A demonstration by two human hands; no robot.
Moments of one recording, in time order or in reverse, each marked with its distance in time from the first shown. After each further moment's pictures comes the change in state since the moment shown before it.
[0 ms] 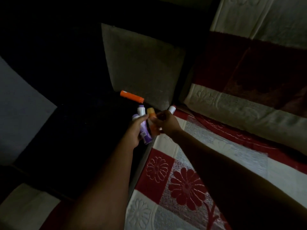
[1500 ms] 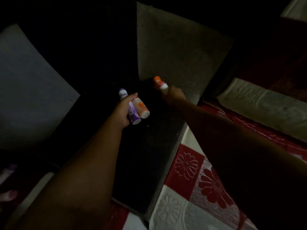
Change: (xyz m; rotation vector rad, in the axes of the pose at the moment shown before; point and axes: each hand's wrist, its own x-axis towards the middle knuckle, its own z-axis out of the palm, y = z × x) left_hand 0.050 0.063 -0.136 -0.133 0.055 -0.023; right_hand 0.083 -0.075 0.079 -0.518 0.106 0.066
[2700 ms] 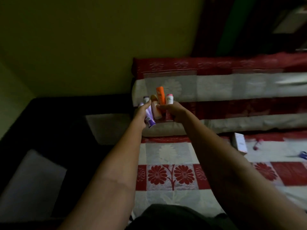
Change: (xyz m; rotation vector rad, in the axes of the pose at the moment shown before) left_hand -0.453 0.052 0.299 0.358 -0.548 0.288; right_hand -0.410 0.071 -0.371 1.125 0.215 -0.068
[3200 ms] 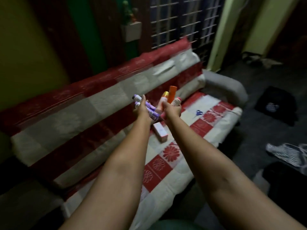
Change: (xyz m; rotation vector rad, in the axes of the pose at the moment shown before) left_hand -0.090 -0.121 0.386 -0.019 -0.303 -0.051; right_hand -0.176 0.031 -0.306 0.560 1.258 -0.216
